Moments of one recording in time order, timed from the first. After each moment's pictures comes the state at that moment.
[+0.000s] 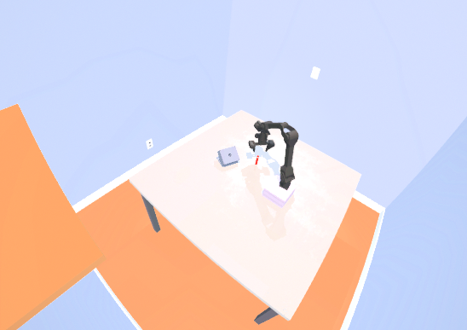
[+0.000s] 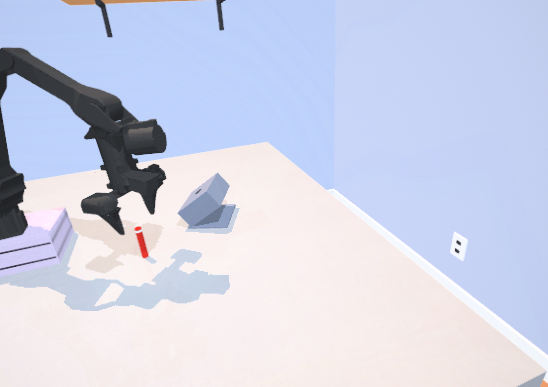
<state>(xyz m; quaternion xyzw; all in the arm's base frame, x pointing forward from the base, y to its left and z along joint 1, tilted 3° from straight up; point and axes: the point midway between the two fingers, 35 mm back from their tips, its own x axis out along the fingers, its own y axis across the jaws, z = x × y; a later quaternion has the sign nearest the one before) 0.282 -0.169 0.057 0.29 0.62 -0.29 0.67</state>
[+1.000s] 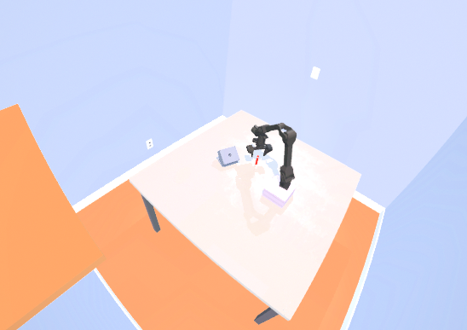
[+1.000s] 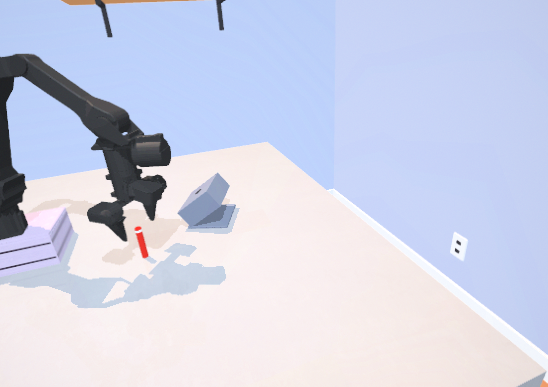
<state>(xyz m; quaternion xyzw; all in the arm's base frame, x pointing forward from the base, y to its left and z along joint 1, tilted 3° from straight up) 0.283 -0.146 0.029 0.29 0.64 -0.26 0.66</state>
